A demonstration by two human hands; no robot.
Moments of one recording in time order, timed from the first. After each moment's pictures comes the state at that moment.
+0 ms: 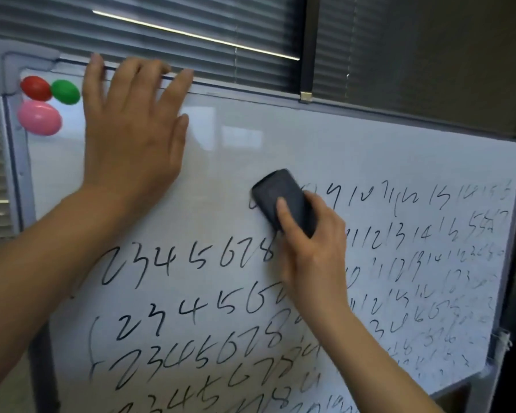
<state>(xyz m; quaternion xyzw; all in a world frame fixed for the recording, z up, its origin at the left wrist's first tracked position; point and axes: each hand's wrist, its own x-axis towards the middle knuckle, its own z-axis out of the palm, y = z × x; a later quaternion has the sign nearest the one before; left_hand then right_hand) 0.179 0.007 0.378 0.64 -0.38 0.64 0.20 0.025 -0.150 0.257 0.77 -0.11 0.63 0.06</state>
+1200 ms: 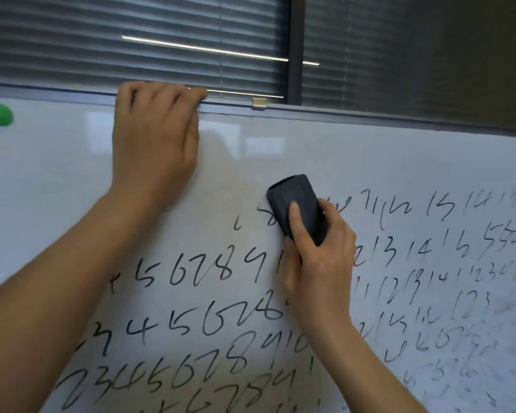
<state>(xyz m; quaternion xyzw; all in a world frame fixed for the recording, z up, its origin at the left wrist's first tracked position) 0.149 -0.066 0.397 0.61 -0.38 0.66 0.22 0.005 -0.206 0.262 0.72 -0.12 0.68 0.01</state>
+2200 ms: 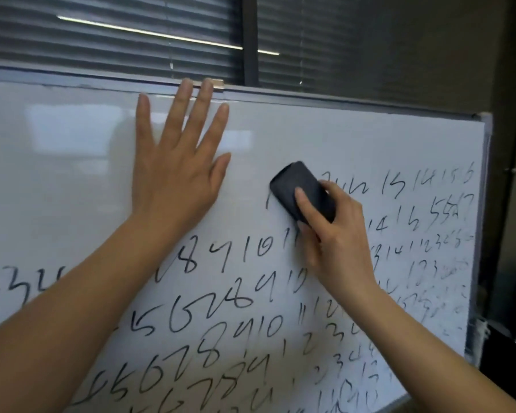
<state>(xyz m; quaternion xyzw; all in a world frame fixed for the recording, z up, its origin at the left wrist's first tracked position) 0.121 -0.122 0.357 0.68 -0.40 0.61 0.11 -0.035 -0.276 0.264 0.77 -0.11 0.63 0.09</state>
